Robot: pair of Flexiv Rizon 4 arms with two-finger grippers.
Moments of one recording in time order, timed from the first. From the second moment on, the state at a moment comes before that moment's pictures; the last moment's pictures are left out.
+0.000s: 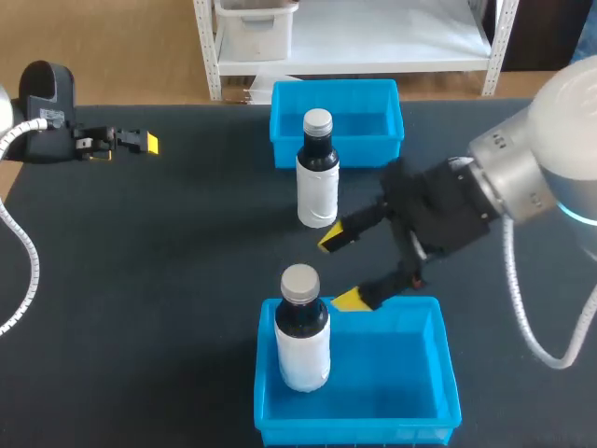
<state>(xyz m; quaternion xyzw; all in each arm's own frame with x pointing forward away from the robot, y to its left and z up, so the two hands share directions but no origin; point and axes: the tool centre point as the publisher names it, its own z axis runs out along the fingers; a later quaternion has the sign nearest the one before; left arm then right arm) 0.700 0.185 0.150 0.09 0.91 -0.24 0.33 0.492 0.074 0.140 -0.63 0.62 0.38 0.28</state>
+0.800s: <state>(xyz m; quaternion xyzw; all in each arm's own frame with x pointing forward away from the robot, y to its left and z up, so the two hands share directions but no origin) 0.700 0.185 0.150 0.09 0.91 -0.24 0.33 0.637 -0.029 0.148 -0.59 0.68 0.30 0.33</state>
